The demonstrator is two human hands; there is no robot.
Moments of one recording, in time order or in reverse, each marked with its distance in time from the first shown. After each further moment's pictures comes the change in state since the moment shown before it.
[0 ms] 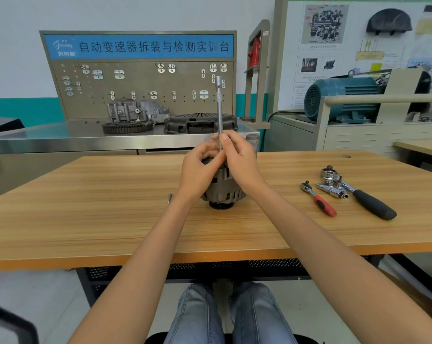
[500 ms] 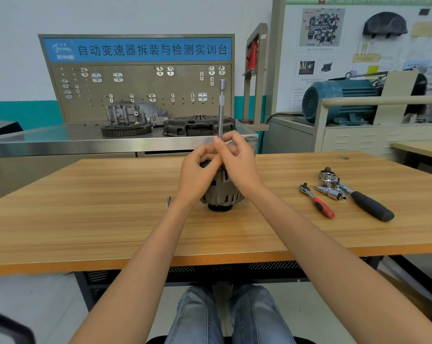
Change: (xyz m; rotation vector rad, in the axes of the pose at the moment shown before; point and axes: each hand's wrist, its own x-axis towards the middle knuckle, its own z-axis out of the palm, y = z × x) left_hand -0.003 0.005 0.000 -0.032 -0.012 -0.026; right_hand -0.005 -0.006 -0.001 0.072 -0.007 0.004
